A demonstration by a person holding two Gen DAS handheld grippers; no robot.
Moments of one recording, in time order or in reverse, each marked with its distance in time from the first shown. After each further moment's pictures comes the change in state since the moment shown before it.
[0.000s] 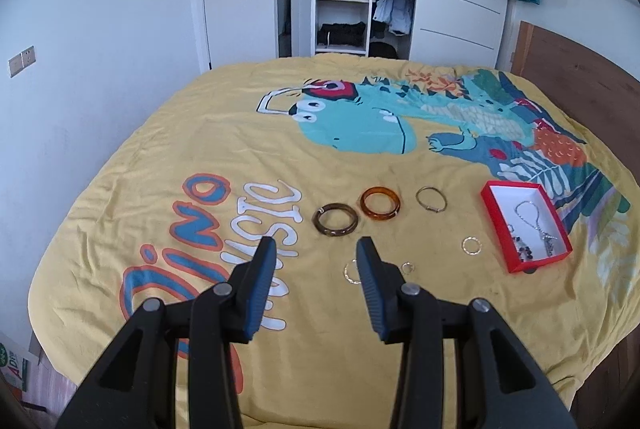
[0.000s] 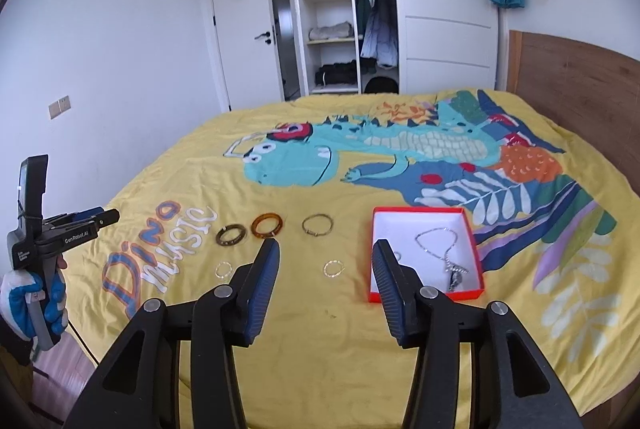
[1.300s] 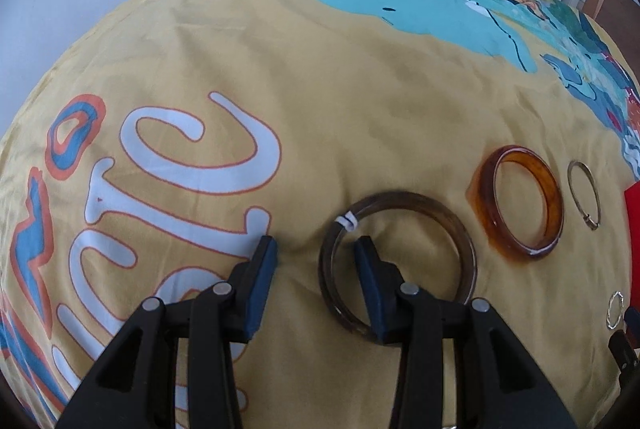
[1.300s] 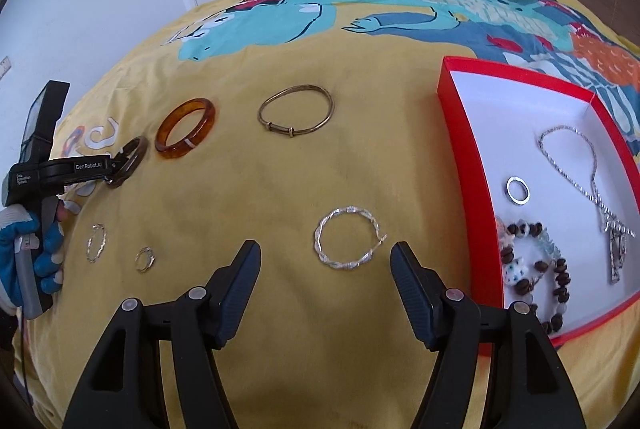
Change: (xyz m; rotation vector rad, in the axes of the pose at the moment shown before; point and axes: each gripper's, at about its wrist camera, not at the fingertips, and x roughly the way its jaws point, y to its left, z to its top) left arm 0.338 0.002 0.002 -0.052 0.324 0.046; right arm 0.321 -0.001 -0.069 0.043 0.327 -0.043
